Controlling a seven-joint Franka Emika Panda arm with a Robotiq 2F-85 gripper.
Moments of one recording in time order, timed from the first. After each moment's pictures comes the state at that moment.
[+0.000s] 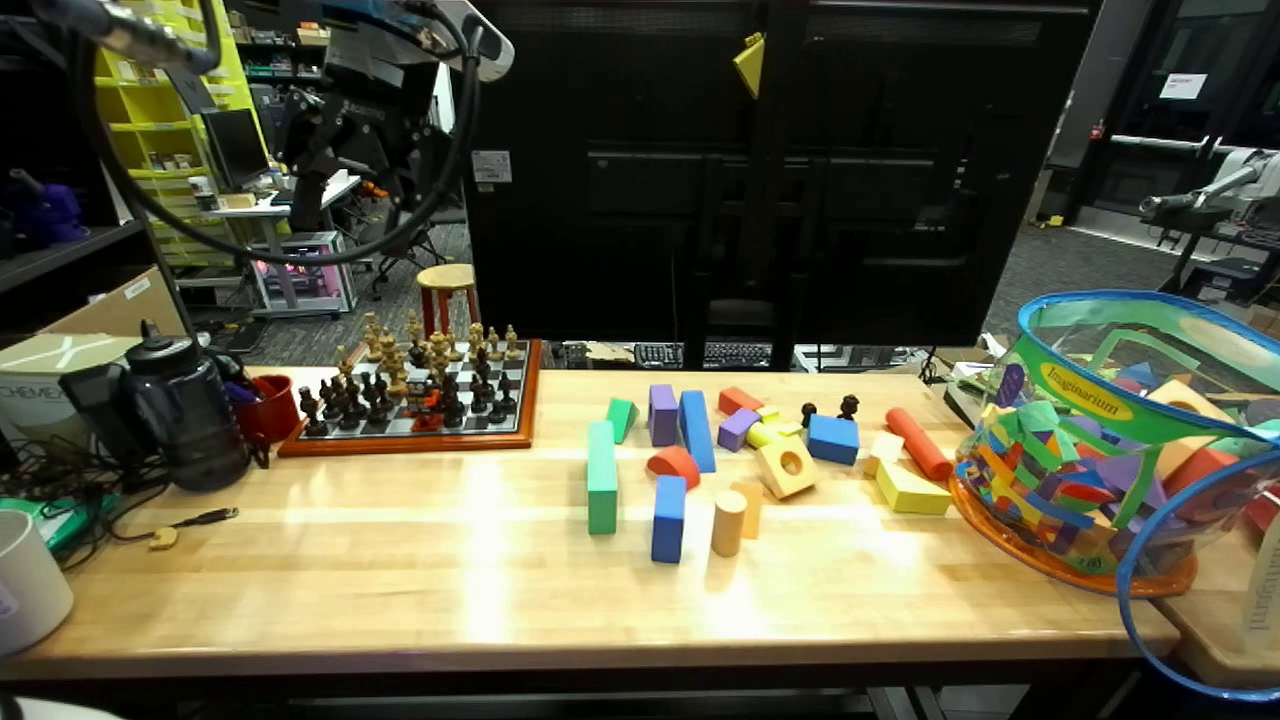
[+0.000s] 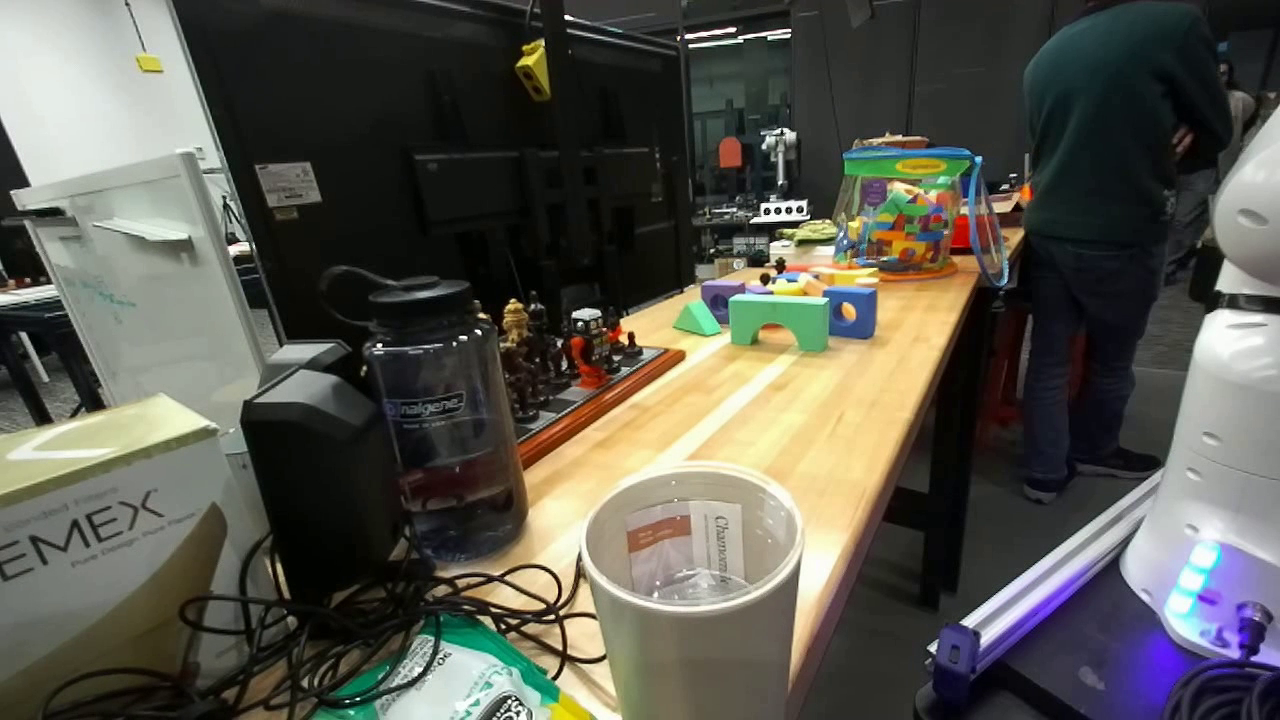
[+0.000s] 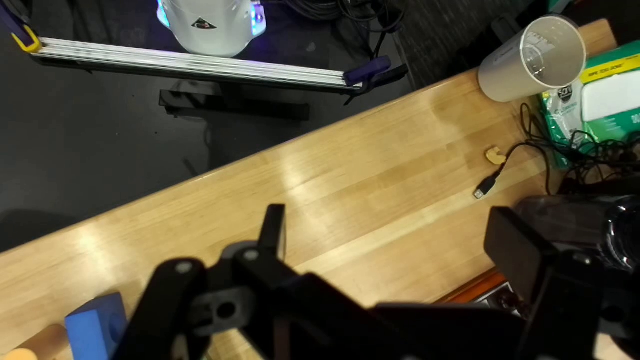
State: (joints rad) arm 0.10 -0.34 0.11 -1.78 0.27 1.09 0.22
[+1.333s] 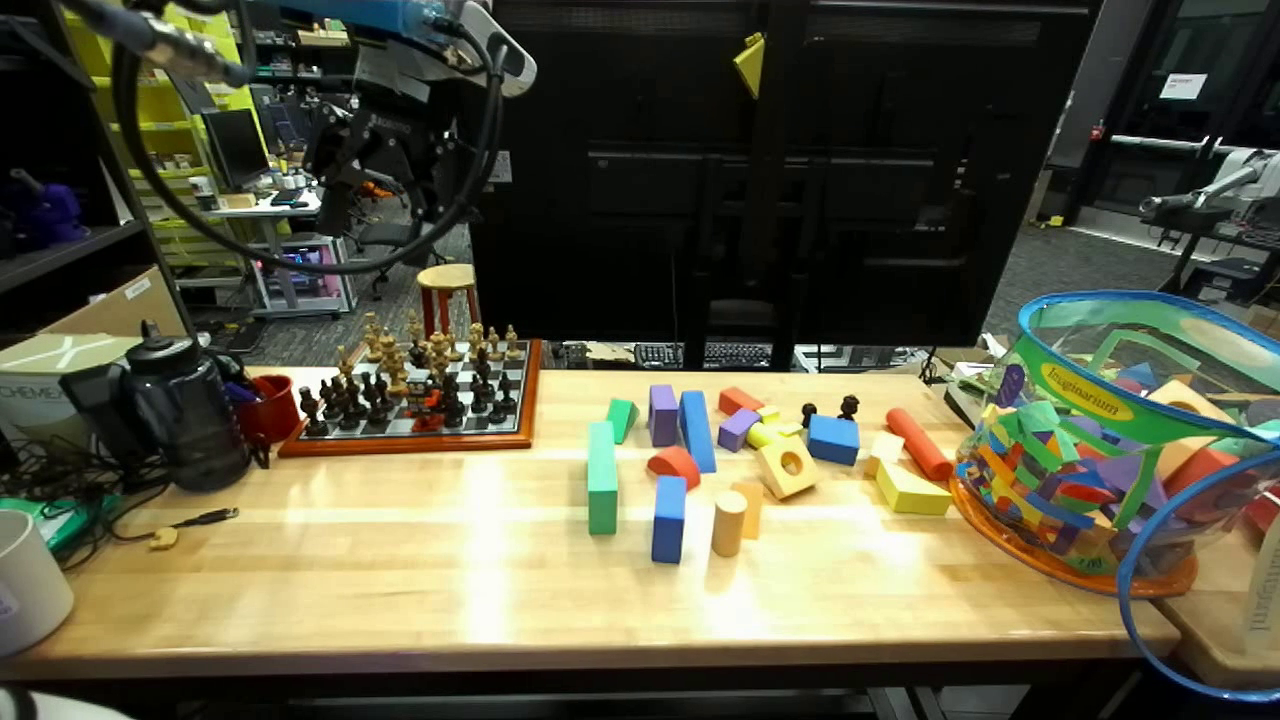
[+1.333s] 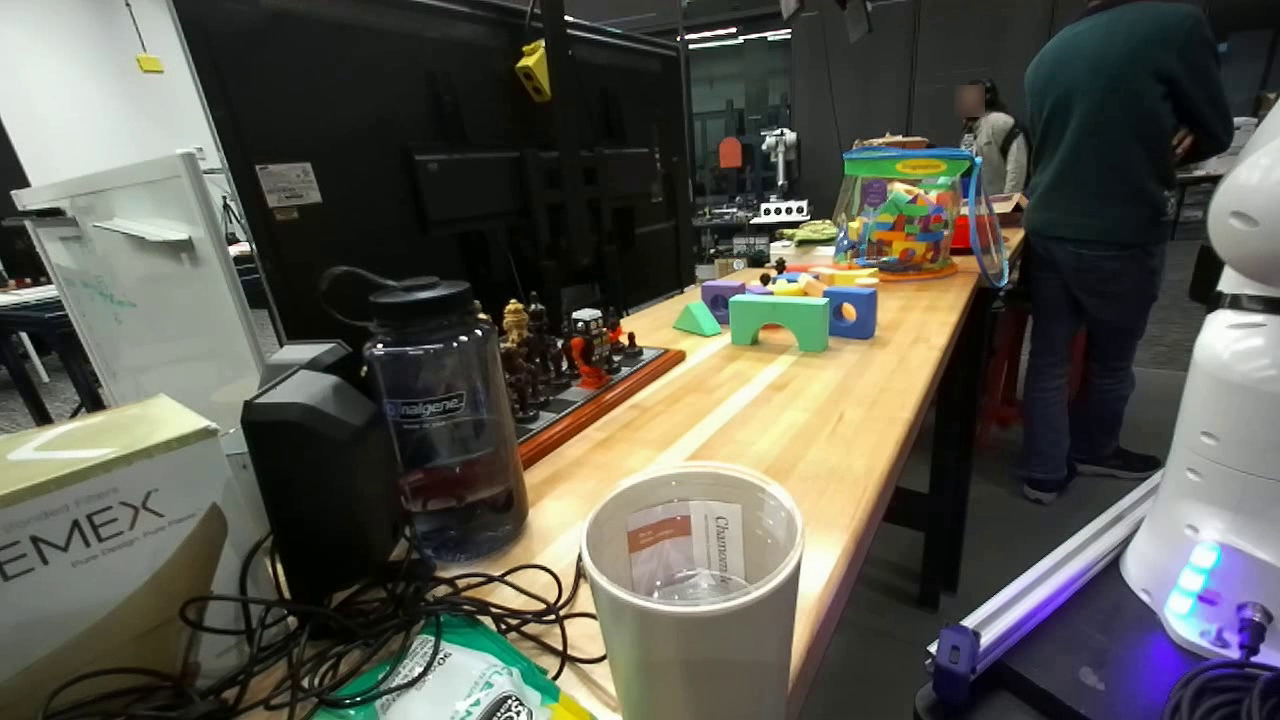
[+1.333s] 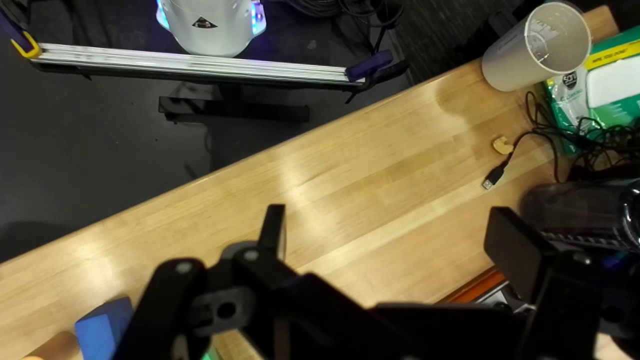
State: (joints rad) arm 0.06 -0.32 0.10 -1.78 0.27 1.10 0.22
